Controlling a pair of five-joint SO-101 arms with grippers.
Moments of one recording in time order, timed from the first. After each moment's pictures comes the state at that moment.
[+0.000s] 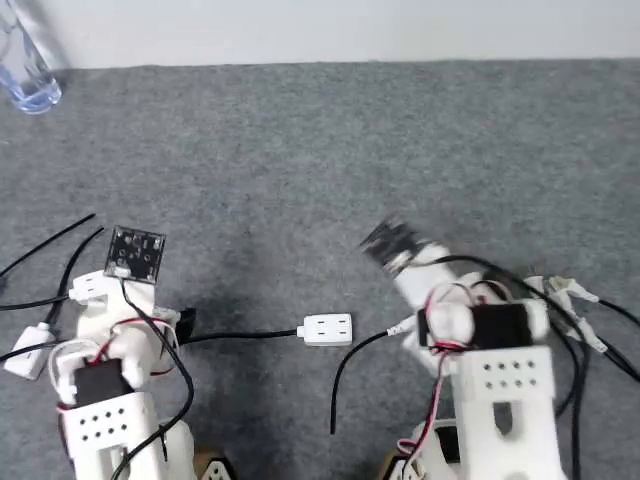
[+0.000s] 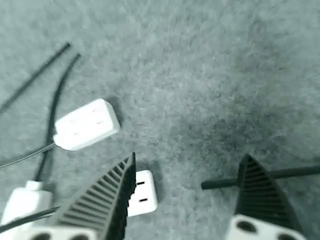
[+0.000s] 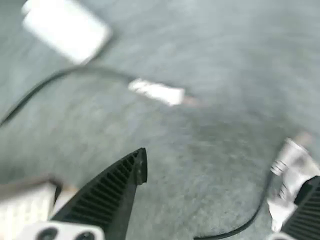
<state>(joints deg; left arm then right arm) -20.1 -68.4 74.3 61.6 -19.6 -8.4 -49.5 43.7 92.0 42.7</state>
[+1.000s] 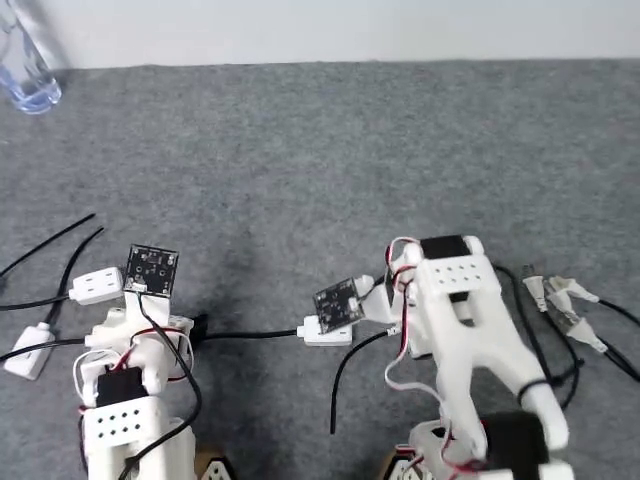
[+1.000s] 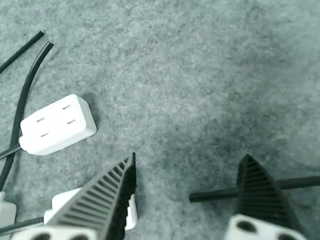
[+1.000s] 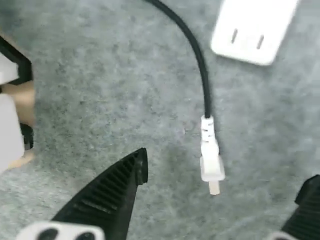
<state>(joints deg) -17.7 -68.4 87.8 47.0 -16.7 -9.5 -13.2 39.3 79.3 93.3</state>
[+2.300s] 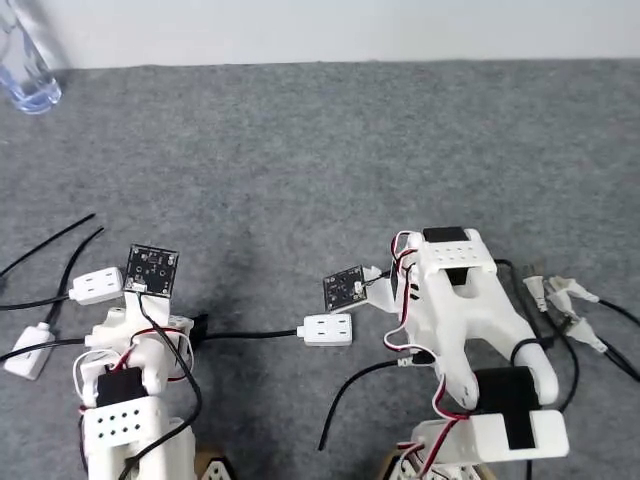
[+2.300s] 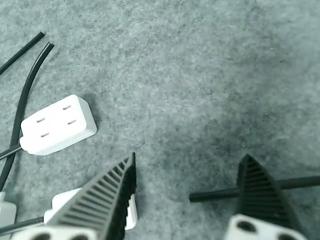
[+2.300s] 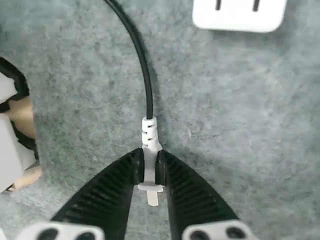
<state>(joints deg) -17.7 -68.4 87.8 47.0 -16.7 -7.1 -2.0 36.7 77.5 87.6</state>
